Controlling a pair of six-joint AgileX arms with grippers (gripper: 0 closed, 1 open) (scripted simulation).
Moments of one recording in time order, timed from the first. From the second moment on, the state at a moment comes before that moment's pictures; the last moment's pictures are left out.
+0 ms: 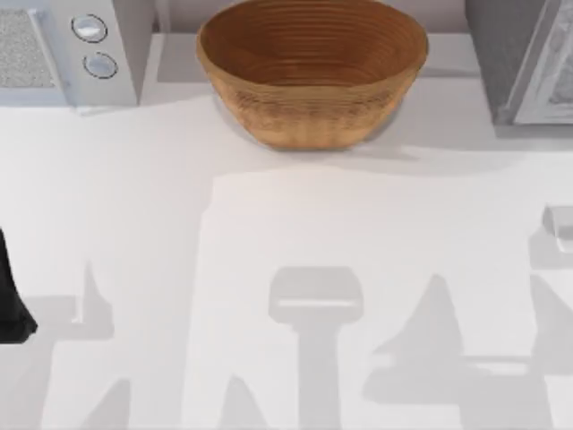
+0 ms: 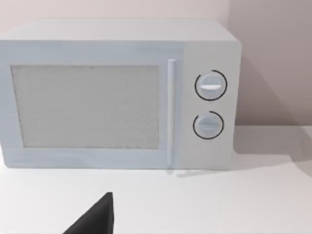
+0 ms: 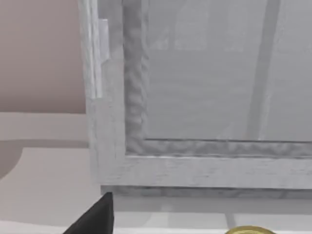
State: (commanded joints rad) left arm 0.00 0.00 0.00 0.00 0.00 0.00; right arm -0.14 1.22 0.15 0.99 -0.12 -0.02
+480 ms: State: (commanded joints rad) left arm 0.00 0.00 0.00 0.00 0.00 0.00; right arm -0.22 1.97 0.23 1.56 -0.19 -0.03
